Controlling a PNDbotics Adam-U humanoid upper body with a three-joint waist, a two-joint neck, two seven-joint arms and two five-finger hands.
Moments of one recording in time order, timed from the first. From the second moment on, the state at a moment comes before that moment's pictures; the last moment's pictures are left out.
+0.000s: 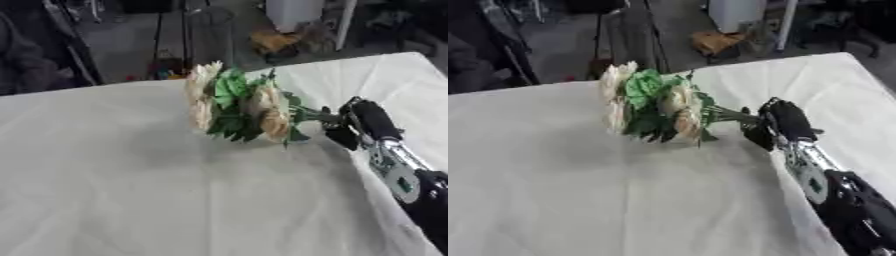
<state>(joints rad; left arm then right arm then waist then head) -0.11 0.59 0.13 -1.75 0.16 0.04 0.07 -0.48 -0.56 0.21 -1.17 0.76 0.00 -0.27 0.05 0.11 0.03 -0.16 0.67</state>
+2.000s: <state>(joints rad) -0.16 0.60 0.10 -1.74 0.16 0.05 0.03 -1.00 -0.63 -0.15 -1.25 0.13 0.22 -0.12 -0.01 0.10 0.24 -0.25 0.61</state>
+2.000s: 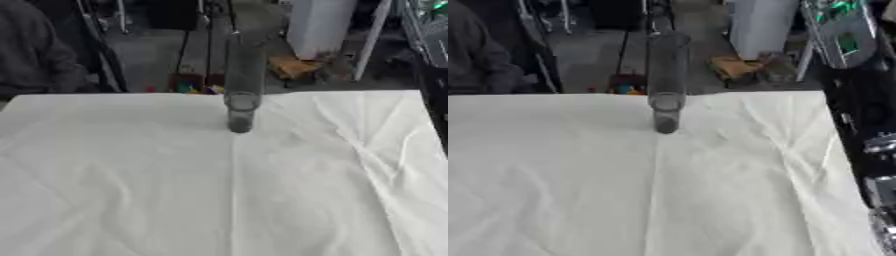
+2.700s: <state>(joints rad) -0.25 0.54 0.06 -1.76 0.18 0.05 0.00 -1.03 -0.54 -0.14 -1.16 -0.07 0.02 -0.12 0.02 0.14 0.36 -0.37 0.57</state>
